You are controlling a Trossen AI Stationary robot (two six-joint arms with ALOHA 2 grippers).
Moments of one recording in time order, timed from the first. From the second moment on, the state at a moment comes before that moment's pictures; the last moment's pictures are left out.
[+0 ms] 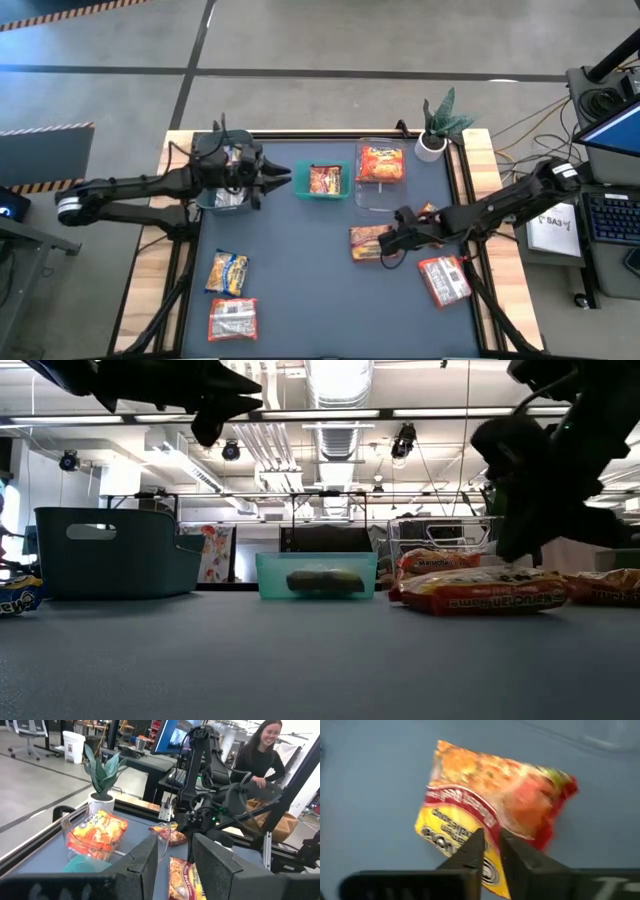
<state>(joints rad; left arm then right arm) 0.30 0.95 0.62 0.27 0.22 -0.24 0.29 1.23 0.55 -0.30 0.24 1.40</state>
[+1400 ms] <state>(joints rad) -0.13 1.67 0.88 0.15 0.09 -0.25 0.30 1.55 0.69 -0.09 0.20 1.12</state>
